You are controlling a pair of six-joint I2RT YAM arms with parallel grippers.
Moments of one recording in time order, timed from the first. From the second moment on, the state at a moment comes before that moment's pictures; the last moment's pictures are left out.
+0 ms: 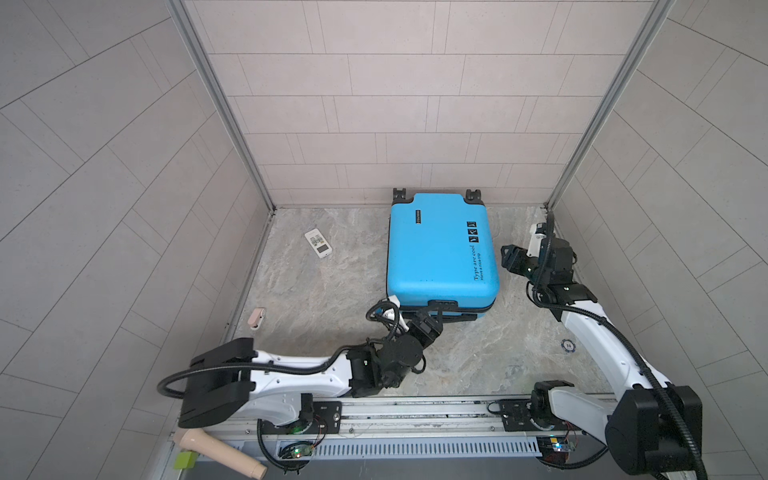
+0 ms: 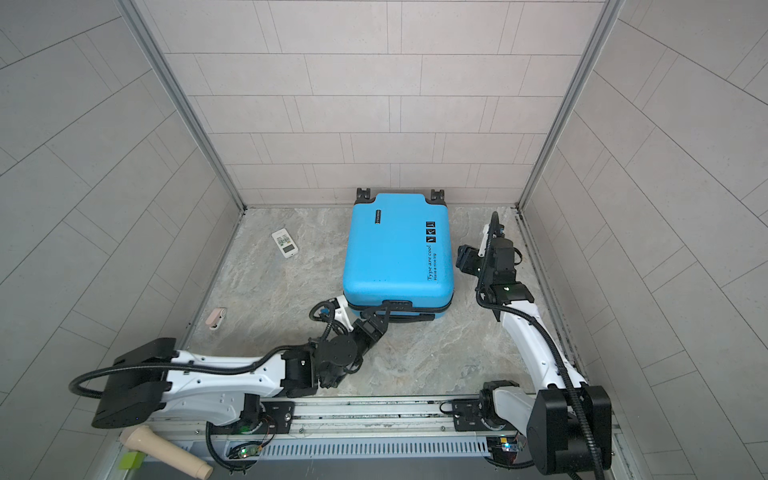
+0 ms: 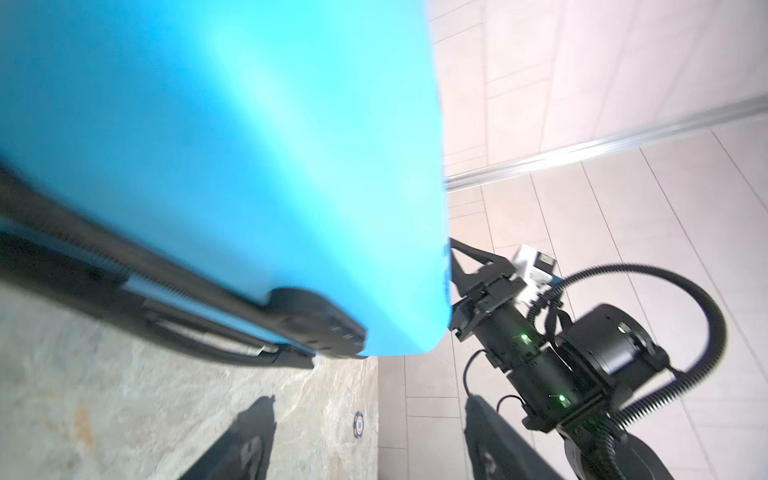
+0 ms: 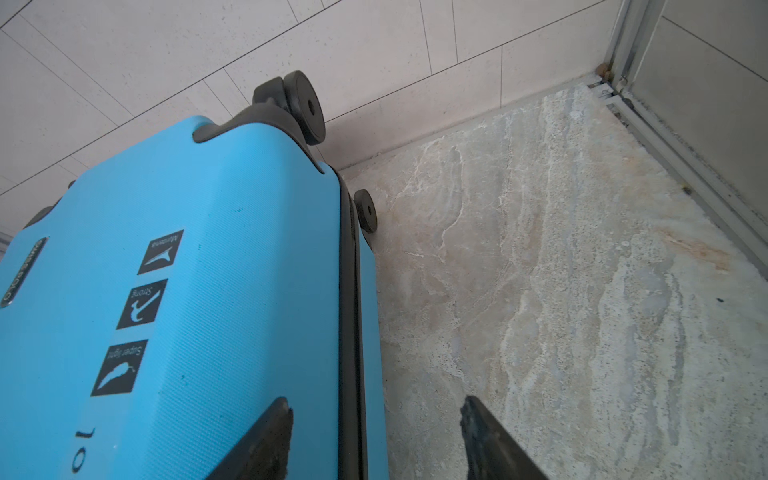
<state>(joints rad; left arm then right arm) -1.34 1.22 0.64 0.35 -0.77 -1.34 0.00 1.11 0.80 -0.17 -0.06 0.38</state>
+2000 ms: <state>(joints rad) -0.06 1.48 0.38 0.67 -0.46 -0.12 0.11 1.33 0.35 0.56 0.60 0.06</state>
